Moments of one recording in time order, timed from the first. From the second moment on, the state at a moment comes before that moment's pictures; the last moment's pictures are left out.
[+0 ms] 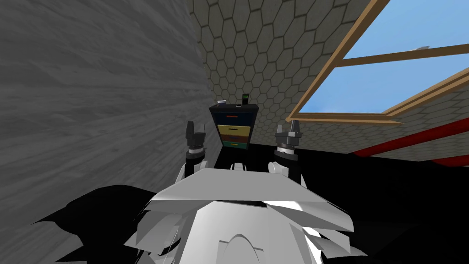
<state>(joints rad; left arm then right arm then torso) 0.52 0.08 0.00 -2.36 -0.12 -0.61 0.05 0.49 0.04 0.03 -2.34 -0.01 -0.44 -0.06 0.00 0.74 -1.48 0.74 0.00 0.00</state>
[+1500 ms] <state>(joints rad) 0.43 0.14 -0.01 -2.27 -0.14 -0.29 0.05 0.49 0.04 0.03 -2.34 -0.01 -0.44 -0.06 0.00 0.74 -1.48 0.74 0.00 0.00</state>
